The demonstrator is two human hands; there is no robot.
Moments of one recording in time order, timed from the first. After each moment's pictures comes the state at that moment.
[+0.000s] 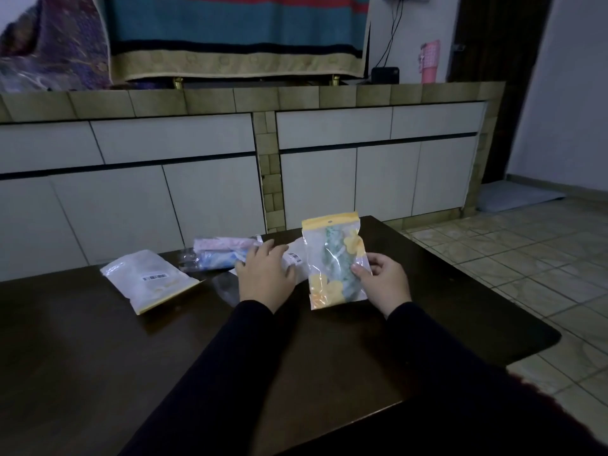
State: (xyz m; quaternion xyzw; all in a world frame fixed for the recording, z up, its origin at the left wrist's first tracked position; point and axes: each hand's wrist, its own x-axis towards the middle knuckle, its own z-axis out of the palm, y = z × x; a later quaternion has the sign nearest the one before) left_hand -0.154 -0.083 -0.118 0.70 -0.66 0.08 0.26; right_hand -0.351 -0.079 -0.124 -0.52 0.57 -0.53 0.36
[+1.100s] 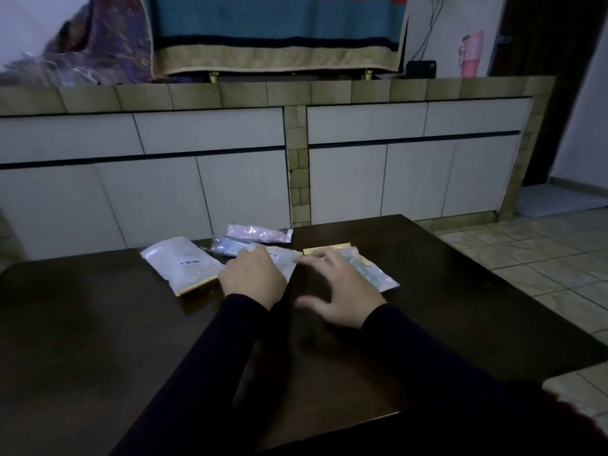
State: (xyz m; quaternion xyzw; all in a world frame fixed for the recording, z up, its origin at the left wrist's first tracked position) left_hand -0.119 -0.026 -0.082 0.81 -0.55 0.08 0.18; right_hand -0.280 -0.058 -0.116 -0.88 0.35 -0.31 0.10
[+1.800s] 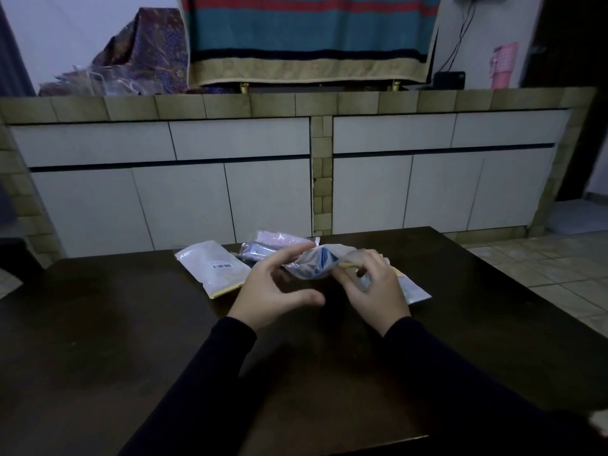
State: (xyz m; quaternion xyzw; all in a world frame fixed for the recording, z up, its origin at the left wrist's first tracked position) left_hand -0.063 -0.005 -0.099 0.43 -0.70 -0.23 0.52; right_hand -0.258 -0.066 -0.120 -0.77 0.38 -0.48 0.14
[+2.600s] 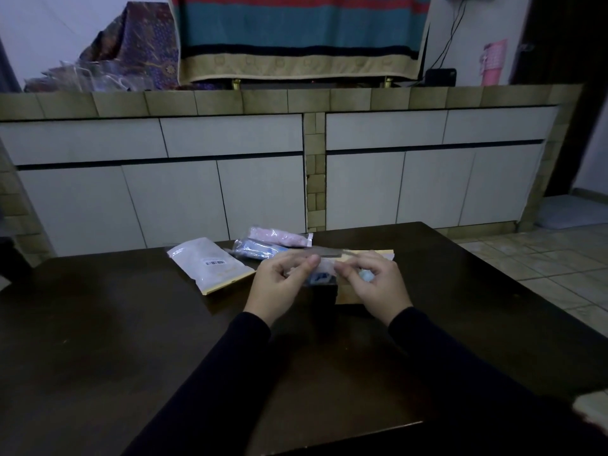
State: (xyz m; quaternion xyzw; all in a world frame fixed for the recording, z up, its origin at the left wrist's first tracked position) left_hand -0.094 -0.017 -0.108 0.44 -0.64 -0.24 0.58; right_hand -0.273 -0.051 -0.109 -0.76 0.34 -0.50 0.23
